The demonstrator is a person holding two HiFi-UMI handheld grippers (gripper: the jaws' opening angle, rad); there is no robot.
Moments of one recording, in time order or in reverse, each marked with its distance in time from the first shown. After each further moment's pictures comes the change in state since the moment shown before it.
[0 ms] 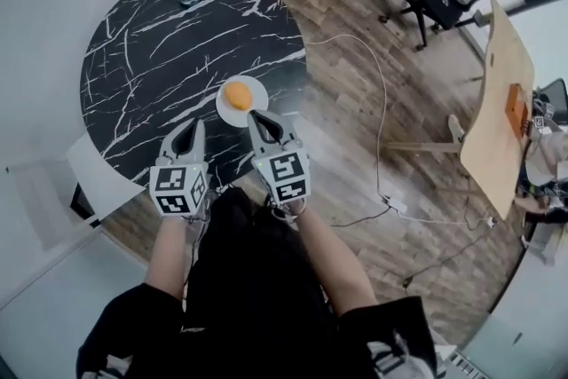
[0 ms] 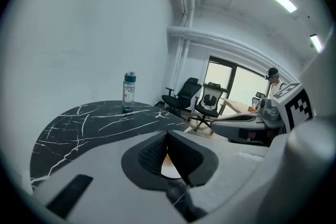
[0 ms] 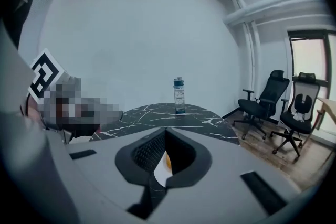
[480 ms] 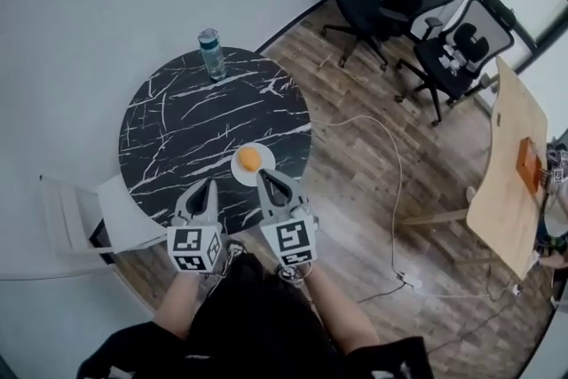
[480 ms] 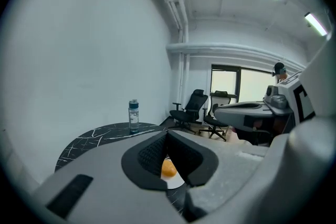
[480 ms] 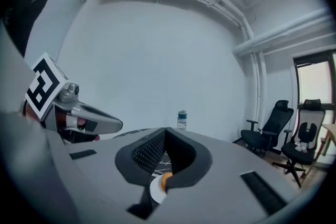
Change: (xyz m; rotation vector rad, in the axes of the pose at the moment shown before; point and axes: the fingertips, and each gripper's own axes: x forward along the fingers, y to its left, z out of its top) left arm -0.078 -0.072 0.059 0.078 -0.161 0.153; right arm -0.103 0.006 0.089 -0.156 -0.234 0.040
